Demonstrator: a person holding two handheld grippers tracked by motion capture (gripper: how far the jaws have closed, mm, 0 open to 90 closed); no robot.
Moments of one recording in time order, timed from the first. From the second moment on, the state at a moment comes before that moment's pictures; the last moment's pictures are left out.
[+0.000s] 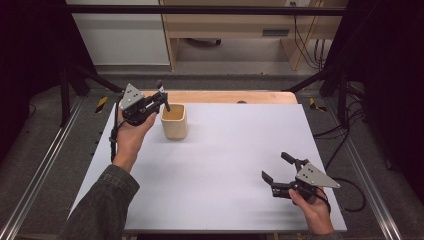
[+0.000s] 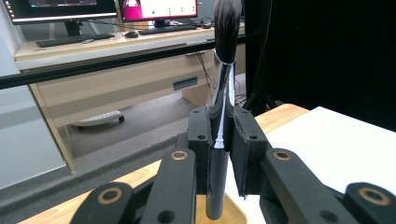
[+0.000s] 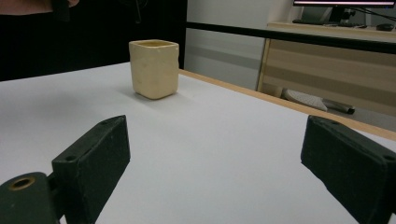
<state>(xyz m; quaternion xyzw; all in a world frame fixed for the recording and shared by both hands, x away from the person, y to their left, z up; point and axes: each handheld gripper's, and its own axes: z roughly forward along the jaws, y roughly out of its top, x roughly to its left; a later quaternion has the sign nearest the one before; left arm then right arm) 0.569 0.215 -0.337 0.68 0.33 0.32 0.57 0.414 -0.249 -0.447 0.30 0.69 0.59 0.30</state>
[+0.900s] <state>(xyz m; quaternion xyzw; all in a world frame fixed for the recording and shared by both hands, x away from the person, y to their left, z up) 0.584 0.212 -0.349 0.67 0.34 0.33 0.57 0.412 -0.246 -0.447 0.30 0.69 0.59 0.30</state>
